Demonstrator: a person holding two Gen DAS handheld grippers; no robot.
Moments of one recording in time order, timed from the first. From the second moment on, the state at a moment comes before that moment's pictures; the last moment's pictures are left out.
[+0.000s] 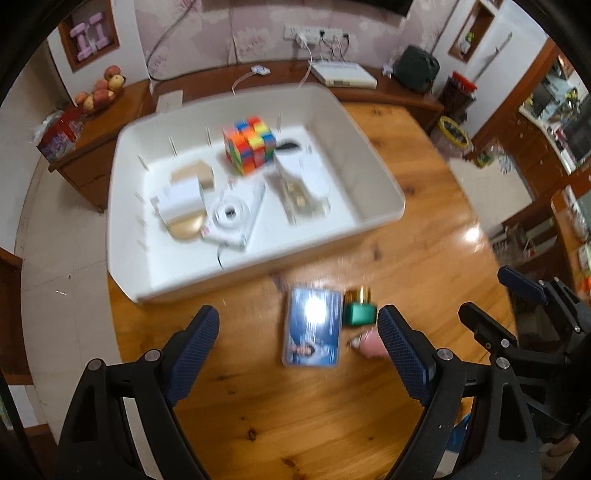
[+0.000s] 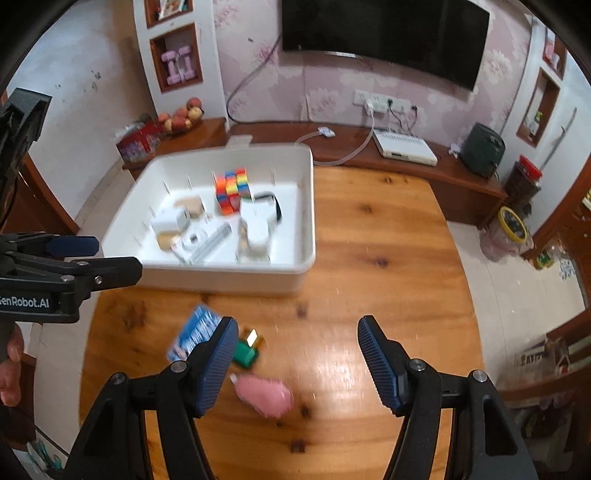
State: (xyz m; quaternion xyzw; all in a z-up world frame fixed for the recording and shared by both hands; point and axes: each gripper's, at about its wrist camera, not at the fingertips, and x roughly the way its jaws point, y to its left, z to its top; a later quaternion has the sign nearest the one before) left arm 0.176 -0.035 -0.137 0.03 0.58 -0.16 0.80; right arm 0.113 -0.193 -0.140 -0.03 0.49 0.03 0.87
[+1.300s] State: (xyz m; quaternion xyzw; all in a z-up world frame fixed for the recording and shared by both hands) left arm 0.185 -0.068 -0.267 0.06 0.66 -0.10 0.74; right arm 0.097 -0.173 -0.283 -0.10 0.59 0.12 0.79
